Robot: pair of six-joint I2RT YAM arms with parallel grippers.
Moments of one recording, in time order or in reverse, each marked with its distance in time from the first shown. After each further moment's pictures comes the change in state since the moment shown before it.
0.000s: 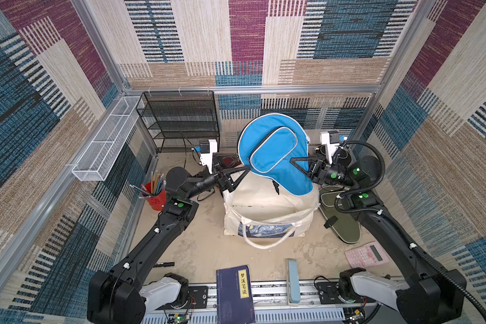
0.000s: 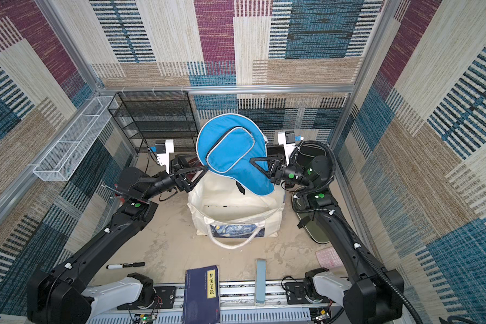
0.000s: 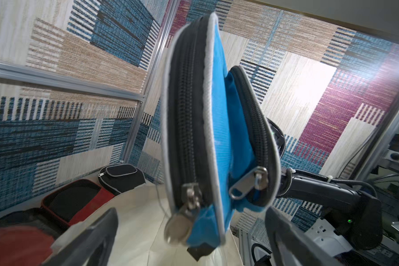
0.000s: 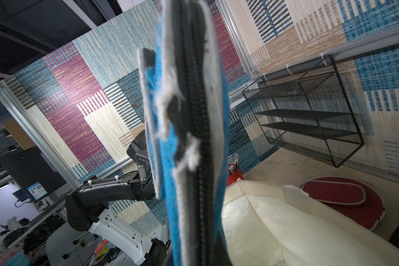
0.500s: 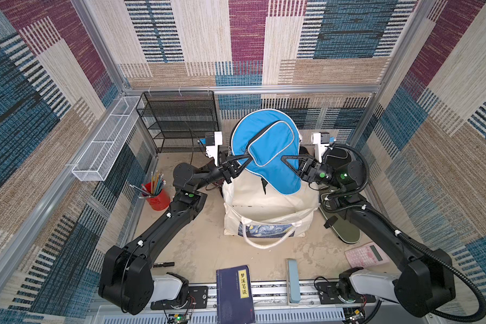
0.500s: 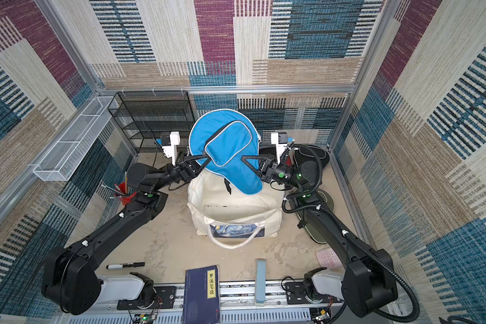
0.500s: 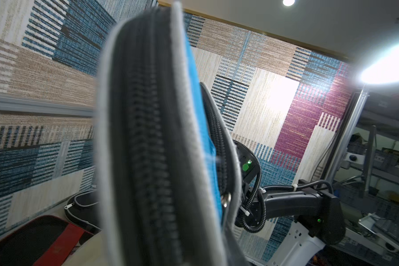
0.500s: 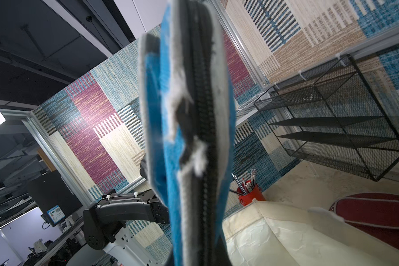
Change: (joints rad) left arm -0.032 0.145 0.072 0.244 0.041 -0.144; right arm 0.101 0.092 -0.045 0.259 0.114 0.140
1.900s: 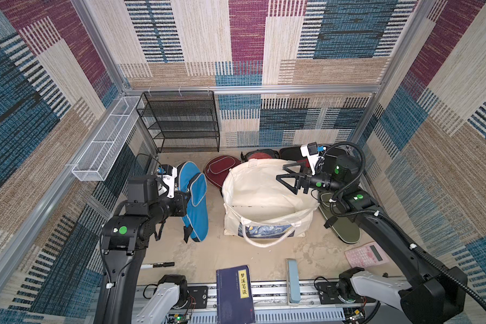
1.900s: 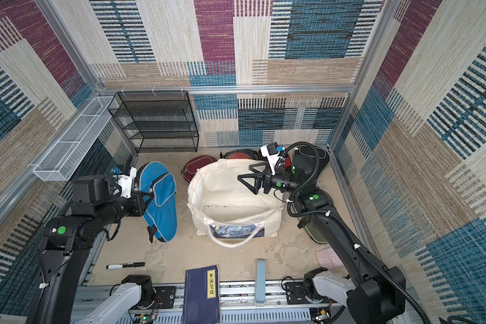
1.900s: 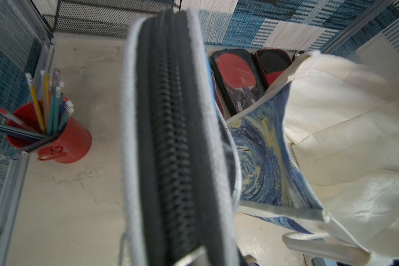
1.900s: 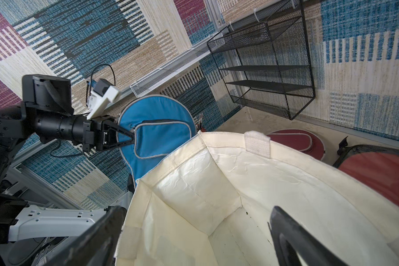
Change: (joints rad) left arm 0.341 -0.443 0.252 -1.971 -0.607 0.653; right arm 0.000 -0.099 0.066 -0.762 0.070 -0.608
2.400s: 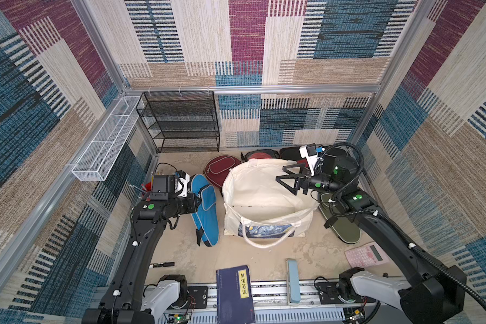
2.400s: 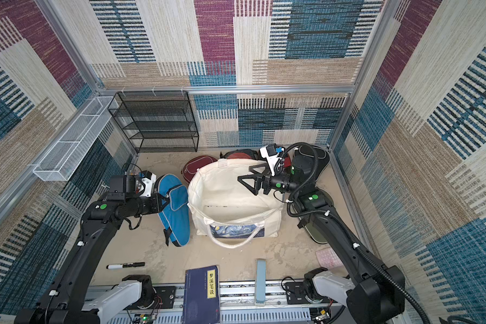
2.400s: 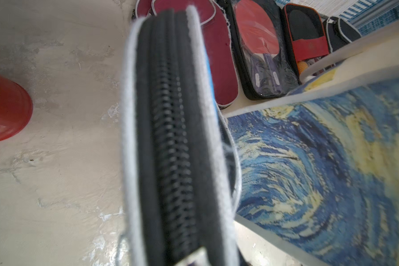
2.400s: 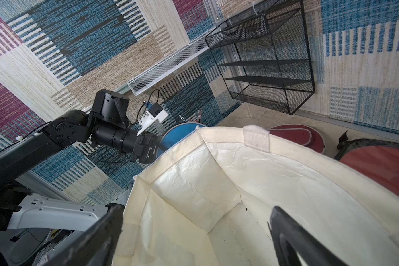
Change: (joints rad) left arm 0.034 0.187 -0.221 0.229 0.066 -0.056; right arm 0.000 0.014 -0.004 -0.011 0.000 -0.004
